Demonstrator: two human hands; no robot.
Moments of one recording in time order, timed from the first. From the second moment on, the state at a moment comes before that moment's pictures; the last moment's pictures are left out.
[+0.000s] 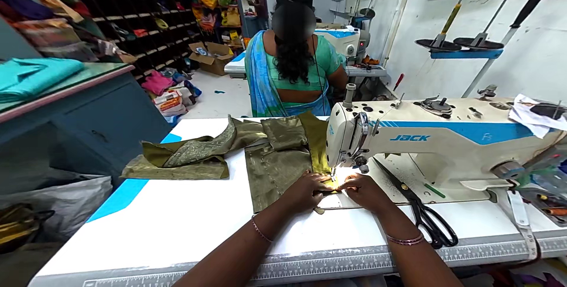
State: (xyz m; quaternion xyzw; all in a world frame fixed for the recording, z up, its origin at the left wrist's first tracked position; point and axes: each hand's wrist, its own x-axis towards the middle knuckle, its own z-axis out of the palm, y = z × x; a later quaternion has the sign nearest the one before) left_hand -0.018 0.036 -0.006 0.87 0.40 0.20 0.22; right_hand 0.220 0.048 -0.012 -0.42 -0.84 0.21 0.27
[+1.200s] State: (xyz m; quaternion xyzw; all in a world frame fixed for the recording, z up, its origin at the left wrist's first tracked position) left_hand -0.017 0.038 0.002 0.87 0.42 0.14 0.20; right_hand 0.215 0.050 -0.008 -0.46 -0.84 0.21 0.21
